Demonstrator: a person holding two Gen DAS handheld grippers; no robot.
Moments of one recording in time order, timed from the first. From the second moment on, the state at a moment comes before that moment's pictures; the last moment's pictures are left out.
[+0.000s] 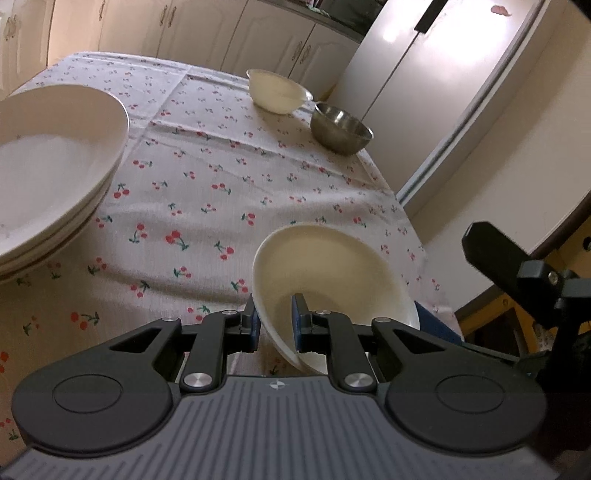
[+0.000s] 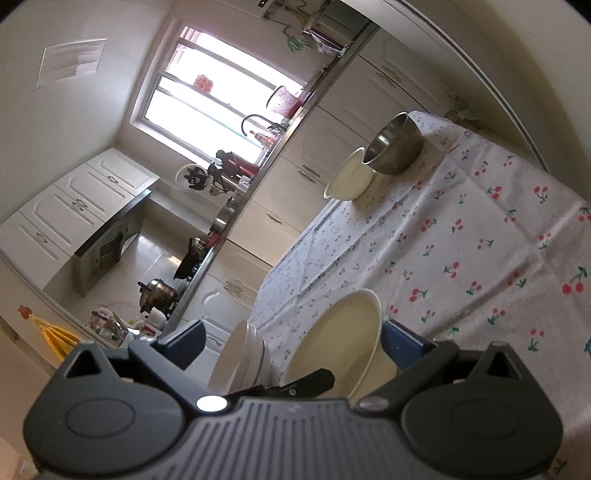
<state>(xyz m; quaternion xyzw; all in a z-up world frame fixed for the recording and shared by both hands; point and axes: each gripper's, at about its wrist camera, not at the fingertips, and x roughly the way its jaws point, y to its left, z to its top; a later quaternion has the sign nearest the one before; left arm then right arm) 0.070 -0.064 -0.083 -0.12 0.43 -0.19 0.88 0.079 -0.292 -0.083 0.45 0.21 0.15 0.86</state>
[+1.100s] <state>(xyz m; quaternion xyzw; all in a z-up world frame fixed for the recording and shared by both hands) 0.051 -0.006 0.001 -0.10 0.33 -0.19 0.92 0.063 -0.294 -0.014 0.36 0.23 0.07 0.90</state>
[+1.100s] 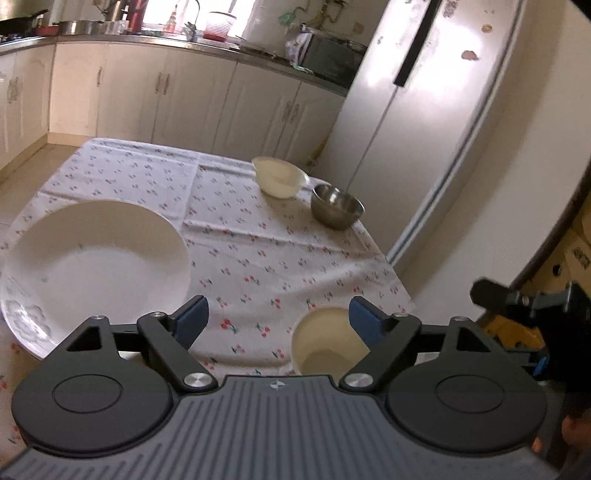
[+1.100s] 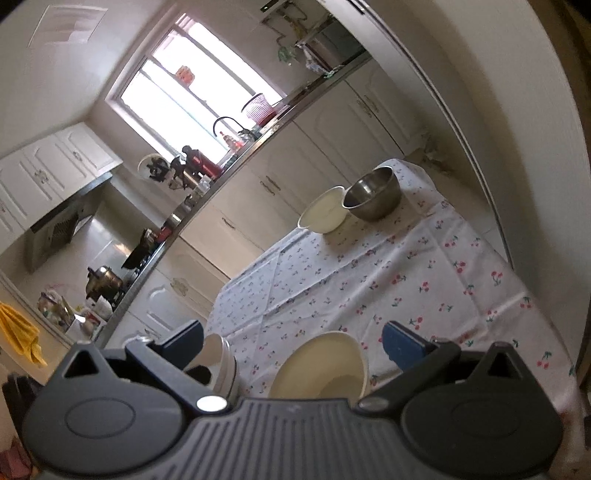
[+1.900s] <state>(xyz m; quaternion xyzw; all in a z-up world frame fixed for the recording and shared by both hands) 0.226 -0.040 0.046 -0.12 0.31 -0.14 0.93 0.231 -0.347 0.036 0.33 0.22 0.14 0.91</state>
